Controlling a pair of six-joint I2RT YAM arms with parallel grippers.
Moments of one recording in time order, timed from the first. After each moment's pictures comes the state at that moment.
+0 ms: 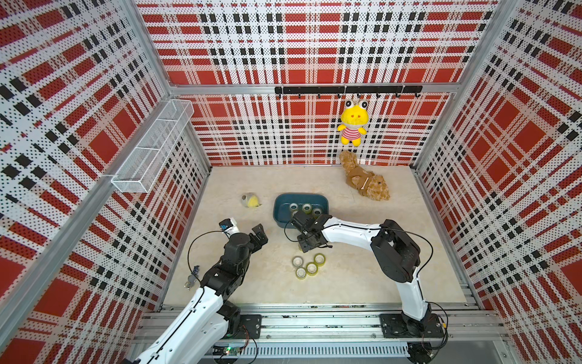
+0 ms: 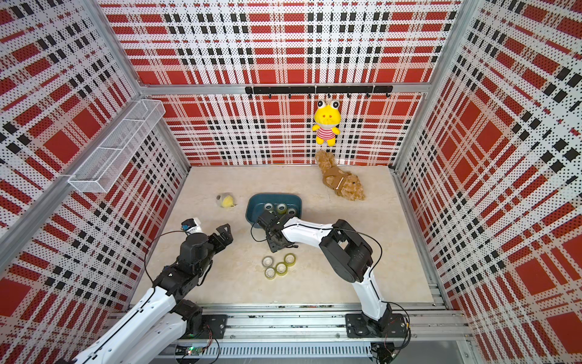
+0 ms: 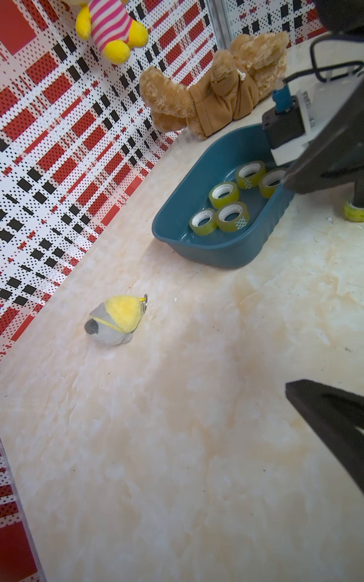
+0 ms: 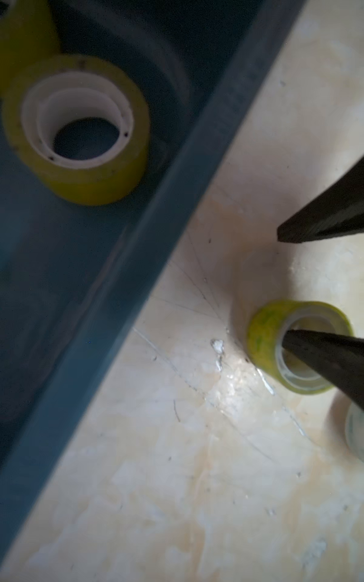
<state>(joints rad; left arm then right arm) -0.38 0.69 0.40 -0.19 -0.35 -0.76 0.92 2.08 1.49 -0.68 0.17 0.47</state>
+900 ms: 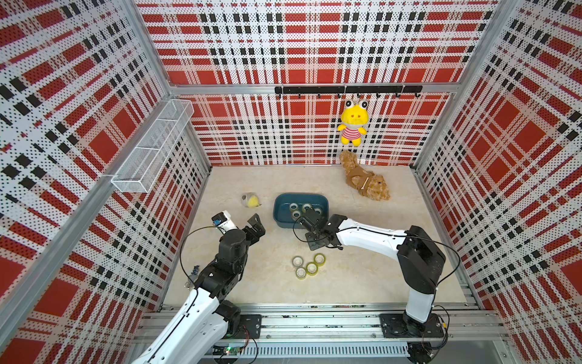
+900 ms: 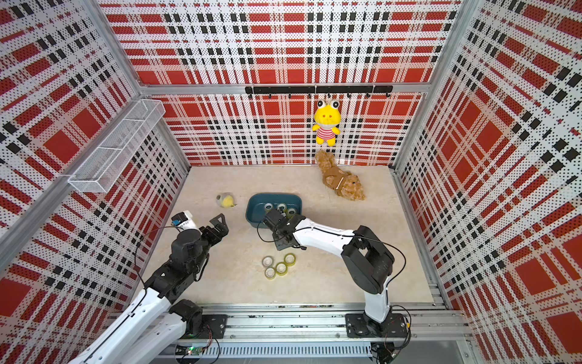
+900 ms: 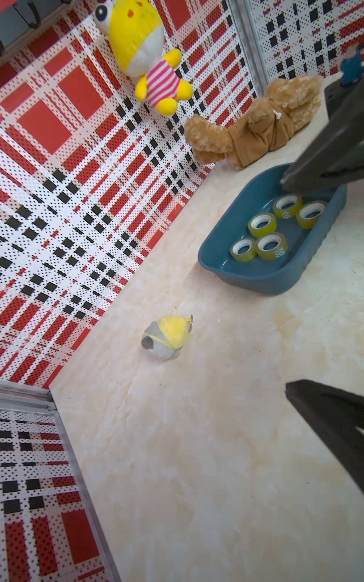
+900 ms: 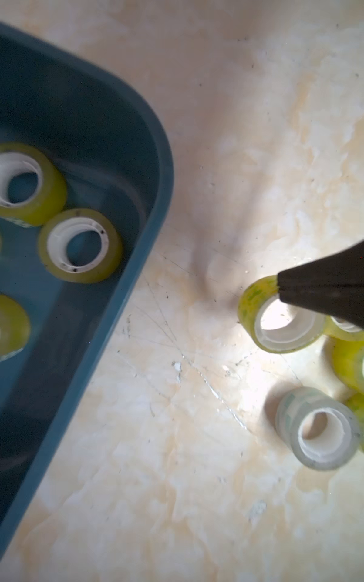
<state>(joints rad) -0.41 0.67 0.51 -0.19 -0.43 -0.74 0.92 1.82 1.36 -0.68 0.25 0.50</state>
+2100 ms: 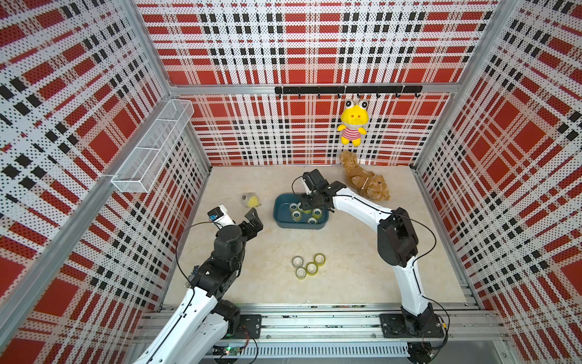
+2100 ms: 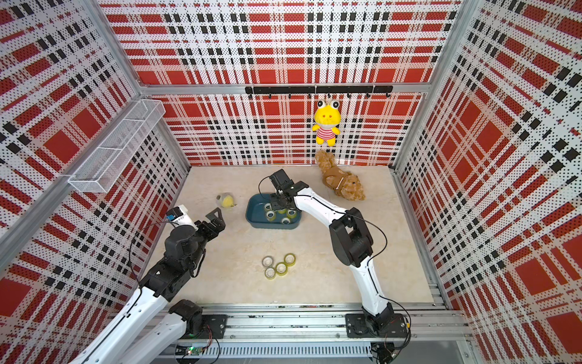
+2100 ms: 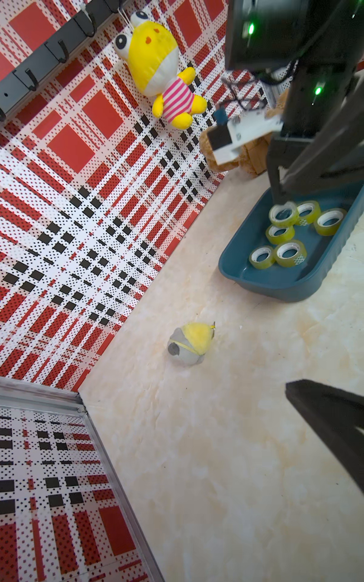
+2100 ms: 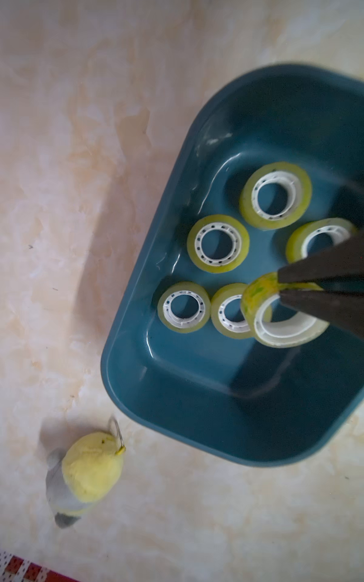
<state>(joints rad) -0.38 0.67 0.57 -0.20 -0.42 -0.70 0.68 2.24 1.94 -0.65 0.00 0.35</state>
